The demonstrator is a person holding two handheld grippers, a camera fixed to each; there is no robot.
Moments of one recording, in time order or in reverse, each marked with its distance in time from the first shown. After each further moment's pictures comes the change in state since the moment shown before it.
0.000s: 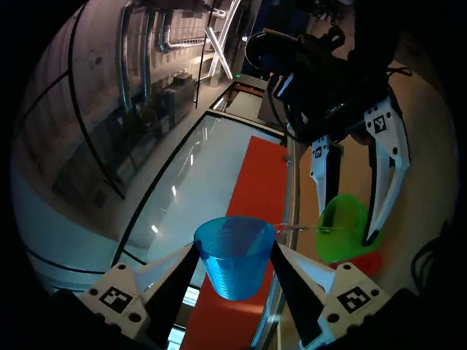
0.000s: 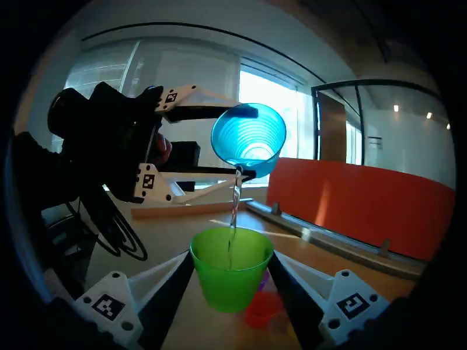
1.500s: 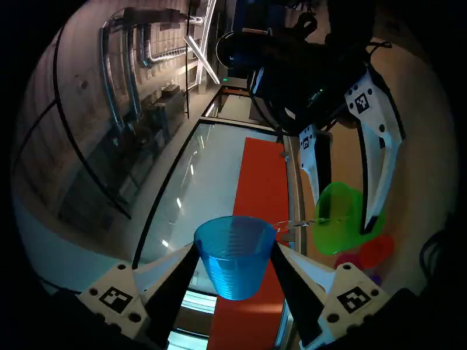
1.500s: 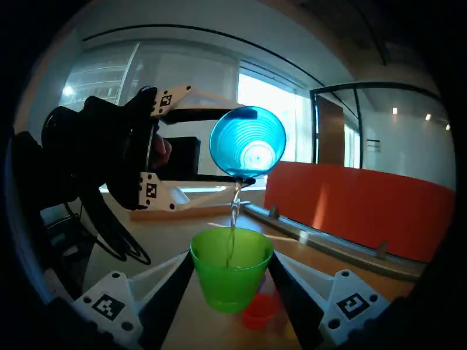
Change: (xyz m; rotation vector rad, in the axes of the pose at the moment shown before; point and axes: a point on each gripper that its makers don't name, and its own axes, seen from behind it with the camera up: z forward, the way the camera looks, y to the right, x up) left arm 0.006 -0.001 0.005 0.007 0.025 0.152; right arm 0.003 0.005 -0.003 -0.012 0.016 -0.006
